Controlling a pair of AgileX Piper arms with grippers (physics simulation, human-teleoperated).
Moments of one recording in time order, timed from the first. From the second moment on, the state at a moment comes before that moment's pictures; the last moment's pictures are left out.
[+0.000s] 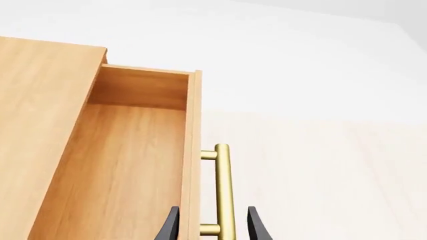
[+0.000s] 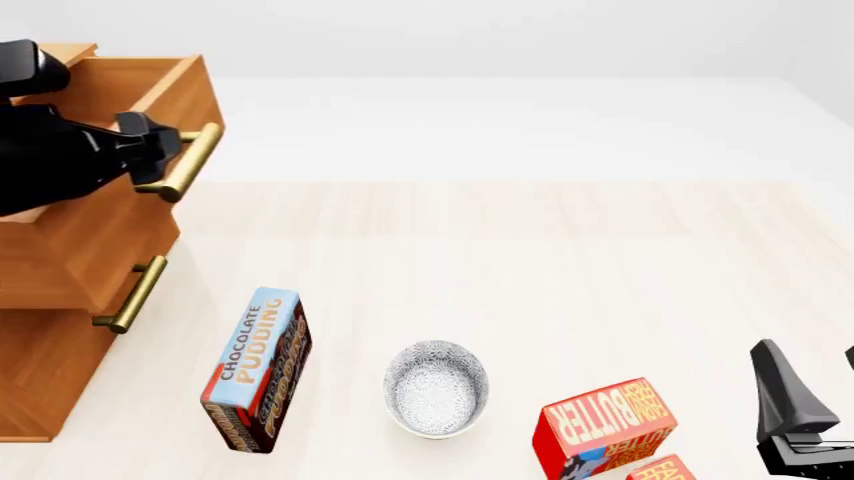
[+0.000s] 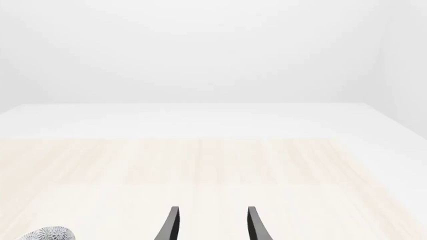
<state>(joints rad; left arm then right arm) -0.10 1.06 -0.93 0.36 -0.20 0.00 0.01 0.00 0.00 0.00</state>
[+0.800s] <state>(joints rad) -0.22 1.07 -0.94 0.35 -0.21 0.00 0.01 0.00 0.00 0.00</state>
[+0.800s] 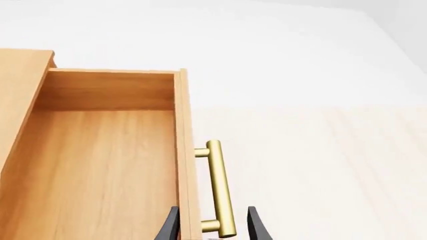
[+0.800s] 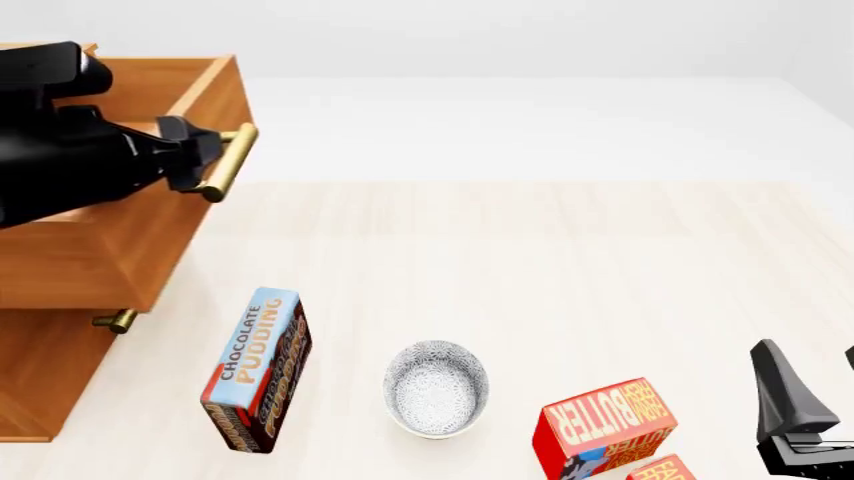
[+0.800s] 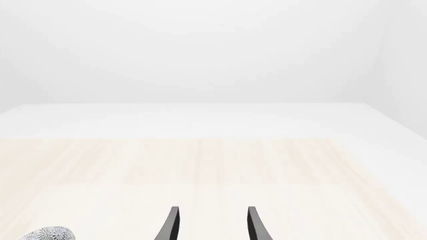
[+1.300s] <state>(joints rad) -0.29 1.08 -0.94 0.34 -0.20 0.00 0.01 0.00 0.00 0.00</state>
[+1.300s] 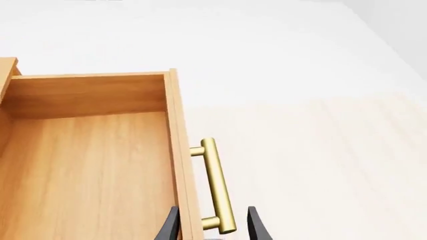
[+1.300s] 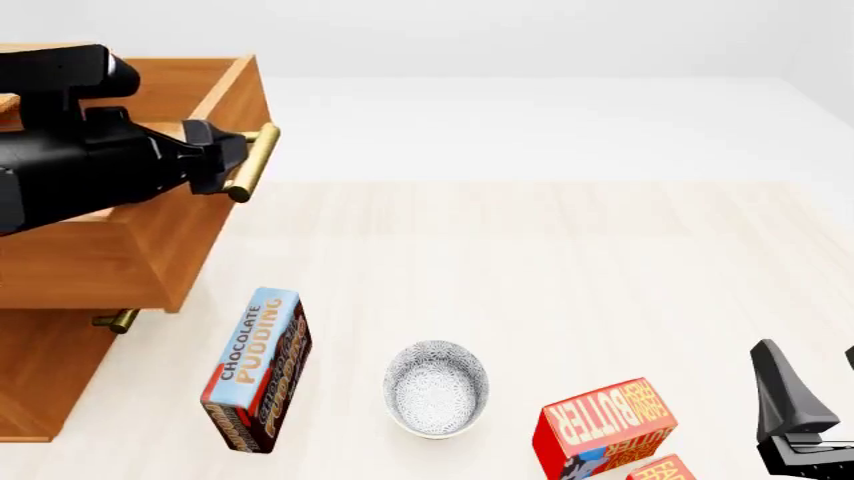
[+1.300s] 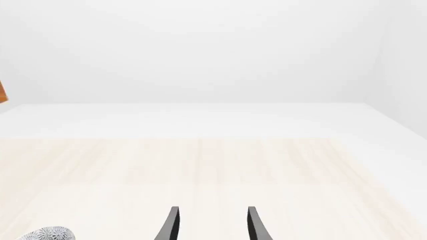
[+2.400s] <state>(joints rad) -0.36 1.01 -0.89 0.32 -0.19 0.00 0.01 0.00 0.00 0.00</state>
